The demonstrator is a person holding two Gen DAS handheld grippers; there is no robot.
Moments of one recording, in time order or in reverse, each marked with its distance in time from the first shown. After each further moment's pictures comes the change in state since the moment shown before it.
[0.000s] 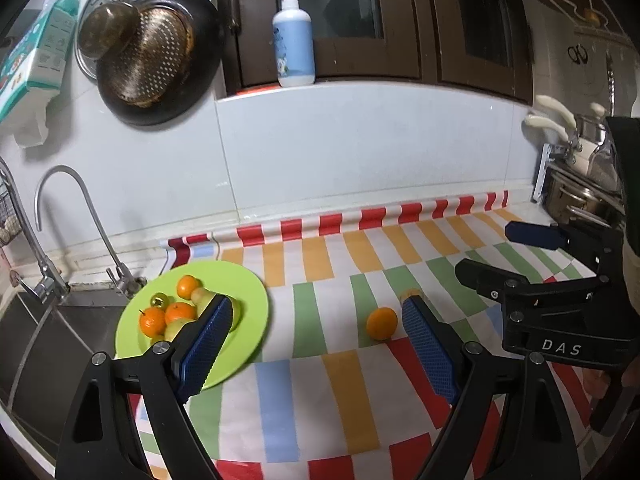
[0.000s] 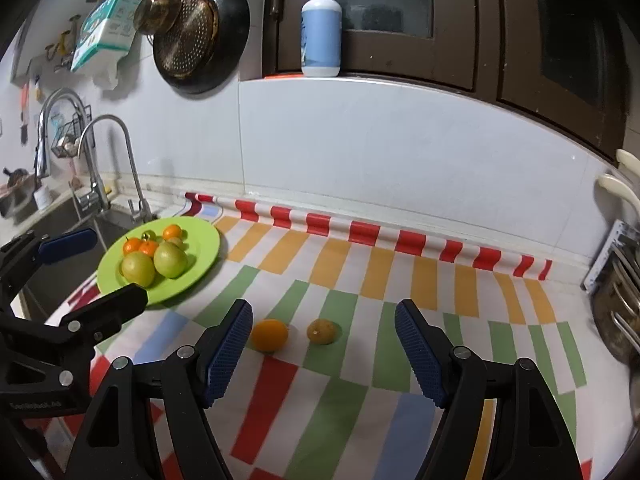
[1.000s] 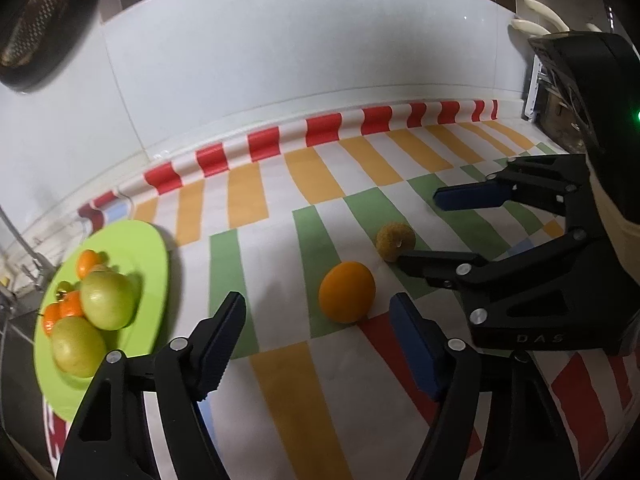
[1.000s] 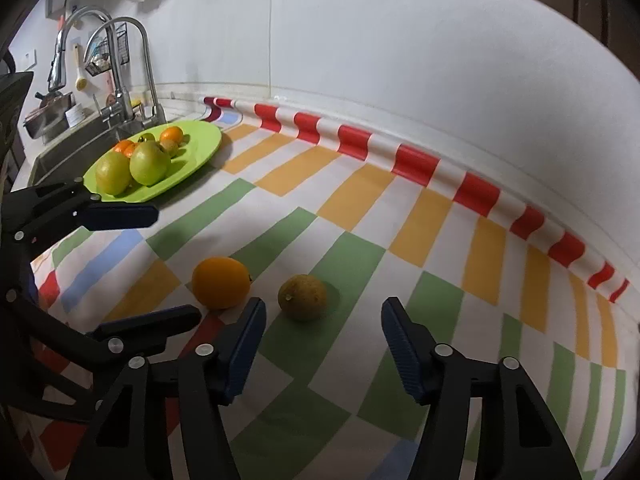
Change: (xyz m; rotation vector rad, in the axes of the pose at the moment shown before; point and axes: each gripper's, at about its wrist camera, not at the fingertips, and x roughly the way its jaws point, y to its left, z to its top) left arm 0.117 -0.041 -0.024 0.118 0.252 -0.132; right arm 0.112 -0.022 -0.029 -0.182 0.228 0.199
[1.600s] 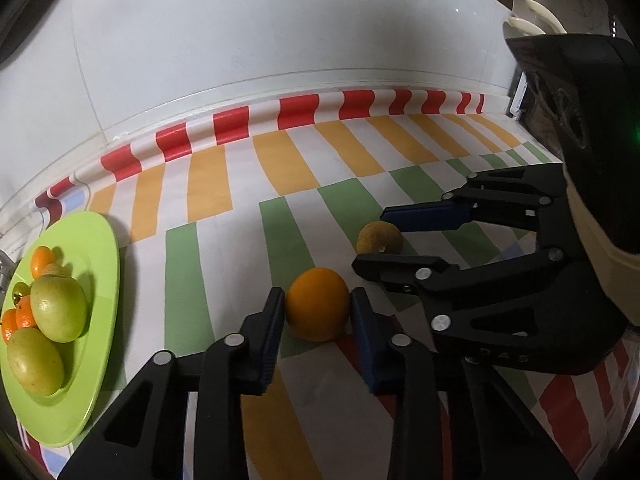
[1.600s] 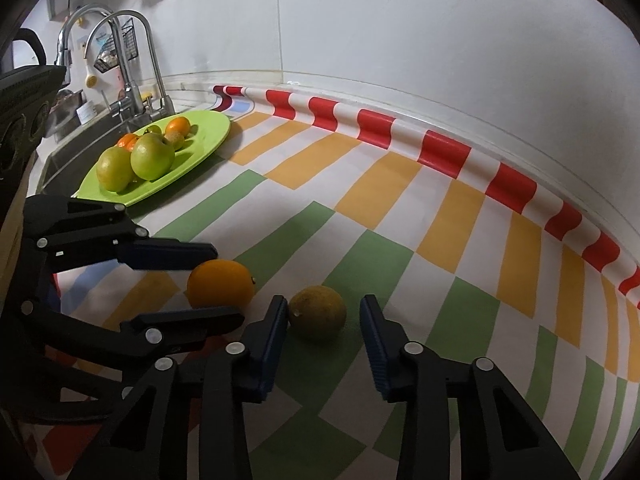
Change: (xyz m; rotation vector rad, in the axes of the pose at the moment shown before) left arm 0.021 0.000 0.011 -0.019 0.055 -0.117; right arm 0.024 0.002 0.005 0.005 0.041 0.076
